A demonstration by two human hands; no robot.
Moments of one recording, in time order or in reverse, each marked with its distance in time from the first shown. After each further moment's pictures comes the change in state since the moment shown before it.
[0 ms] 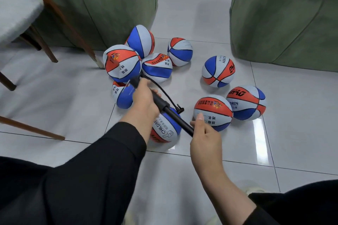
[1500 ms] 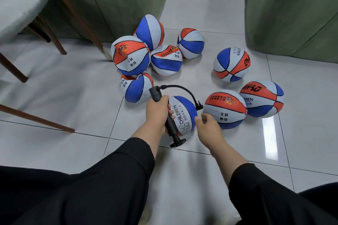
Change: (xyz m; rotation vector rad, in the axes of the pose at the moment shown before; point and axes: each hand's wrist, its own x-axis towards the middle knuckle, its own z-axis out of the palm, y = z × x) left_hand 0.026 -0.052 -0.042 0.403 0.001 0.174; right_hand 0.100 0.077 0.039 -0.304 -0.248 0.128
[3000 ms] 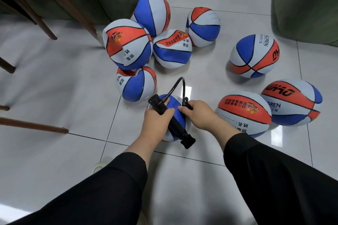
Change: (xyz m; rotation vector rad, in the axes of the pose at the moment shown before) left_hand 0.073 -0.031 -0.013 0.314 -0.117 0.105; right_hand 0.119 -0.043 0.045 -0.359 -0.391 -0.244
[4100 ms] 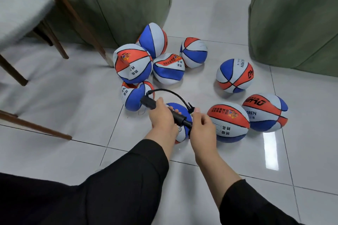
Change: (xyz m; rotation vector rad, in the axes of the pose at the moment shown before) left_hand -0.045 0.066 0.038 -0.838 0.237 -0.321; right_hand -0.129 -0.045 0.017 0.698 0.636 0.104
